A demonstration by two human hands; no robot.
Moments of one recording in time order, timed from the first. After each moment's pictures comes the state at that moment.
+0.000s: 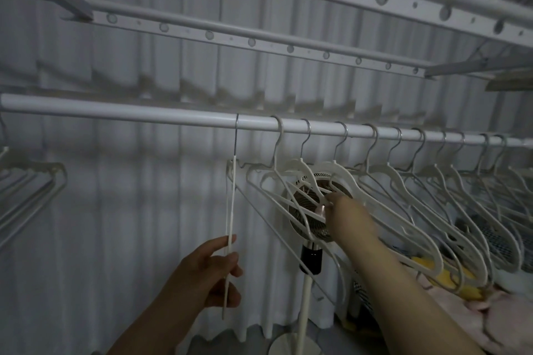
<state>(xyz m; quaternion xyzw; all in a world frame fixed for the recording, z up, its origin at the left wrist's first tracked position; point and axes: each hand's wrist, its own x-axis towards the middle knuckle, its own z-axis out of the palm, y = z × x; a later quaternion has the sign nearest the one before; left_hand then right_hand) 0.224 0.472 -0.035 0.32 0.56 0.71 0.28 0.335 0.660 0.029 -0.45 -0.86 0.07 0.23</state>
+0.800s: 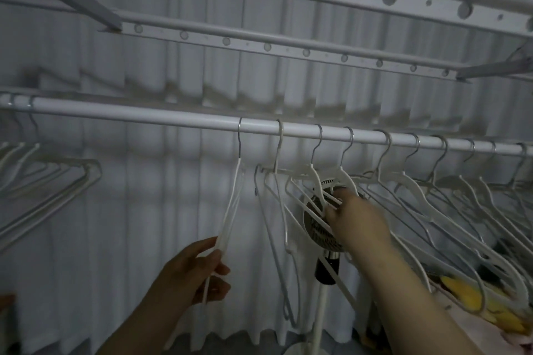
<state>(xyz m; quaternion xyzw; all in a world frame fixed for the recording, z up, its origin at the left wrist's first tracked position) 0.236 0.468 -0.032 0.25 0.59 0.74 0.20 0.345 0.669 0.034 -0.36 -0.86 0.03 0.35</state>
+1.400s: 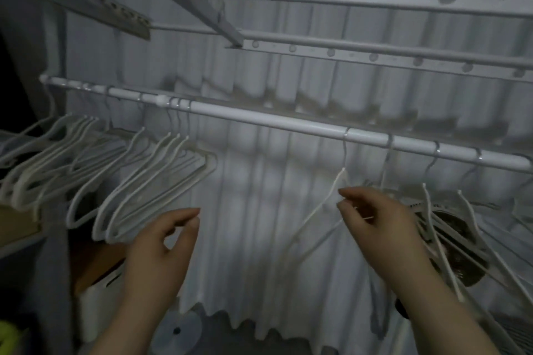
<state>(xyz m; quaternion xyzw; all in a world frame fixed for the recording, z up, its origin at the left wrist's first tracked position) 0.221 0.333 -0.020 0.15 0.71 0.65 -0.23 0.314 0.541 0.047 -0.08 -0.86 0.33 0.39</state>
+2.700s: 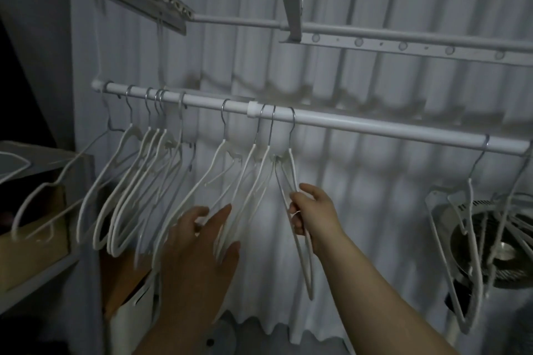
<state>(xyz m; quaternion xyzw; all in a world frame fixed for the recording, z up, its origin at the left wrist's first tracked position) 0.067 0.196 -0.041 0.23 0.84 0.40 -0.30 0.073 0.364 0.010 -0.17 -0.66 0.68 0.25</state>
